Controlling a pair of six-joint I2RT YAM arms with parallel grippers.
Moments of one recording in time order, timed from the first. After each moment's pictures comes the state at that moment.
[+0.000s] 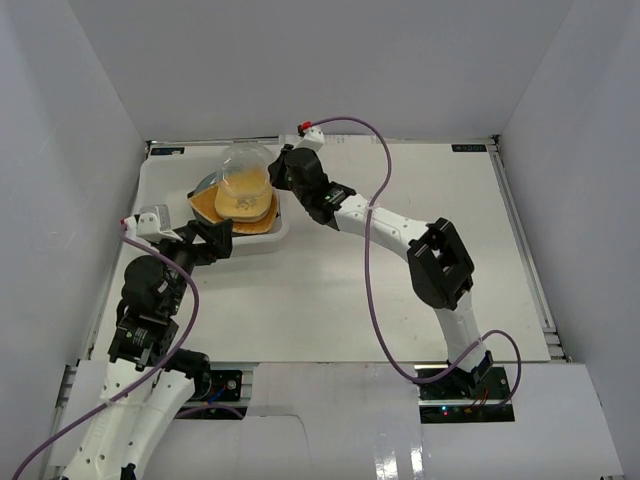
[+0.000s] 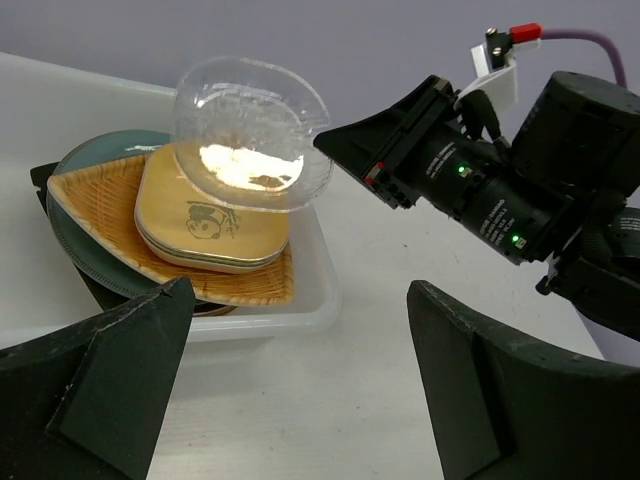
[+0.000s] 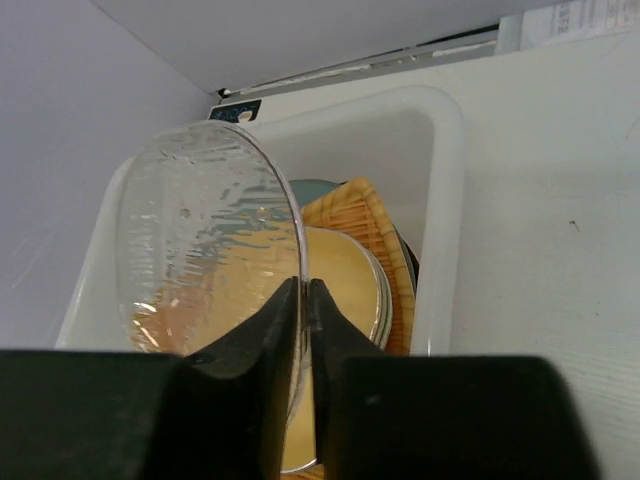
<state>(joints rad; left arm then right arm) -0.28 0.46 0.69 -0.21 -0.10 -0.41 0.86 2.09 1.78 0.11 0.33 0.66</state>
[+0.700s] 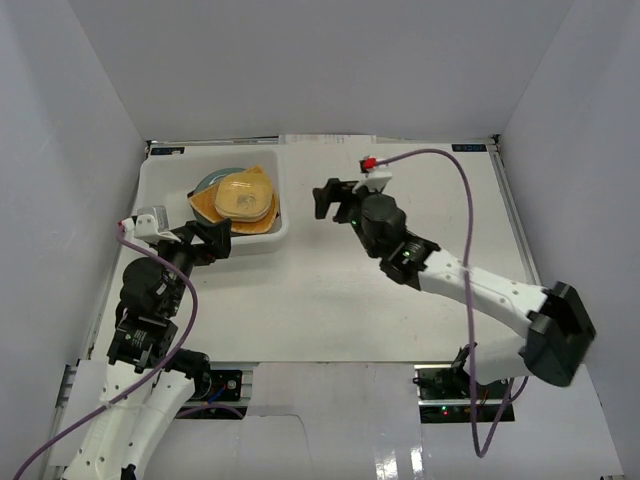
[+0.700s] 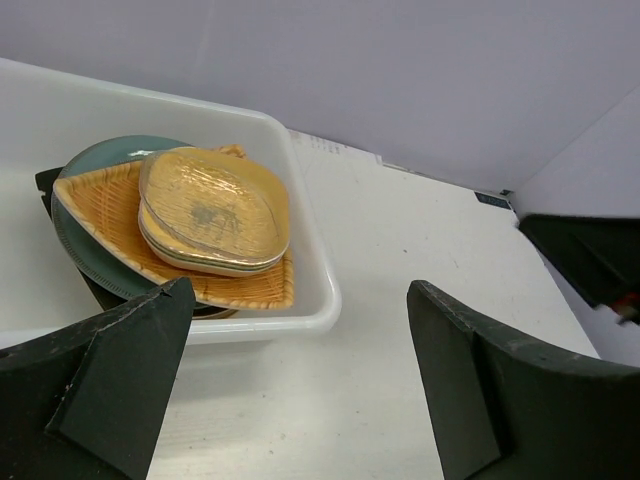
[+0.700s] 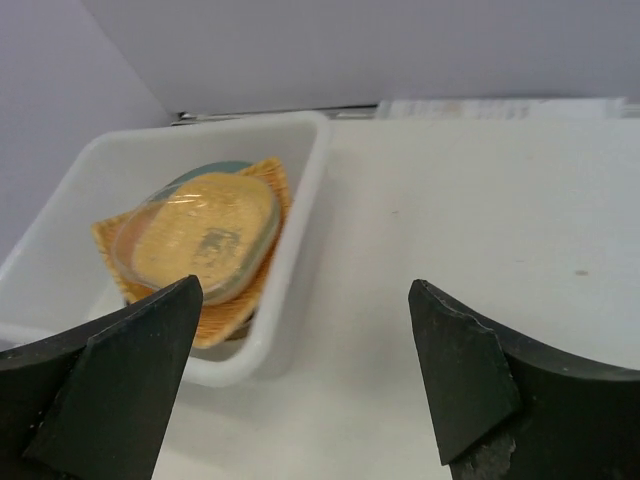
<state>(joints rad) -0.29 0.45 0.69 -0.21 -0.11 -0.41 0.91 1.43 1.07 0.28 0.47 0.38</state>
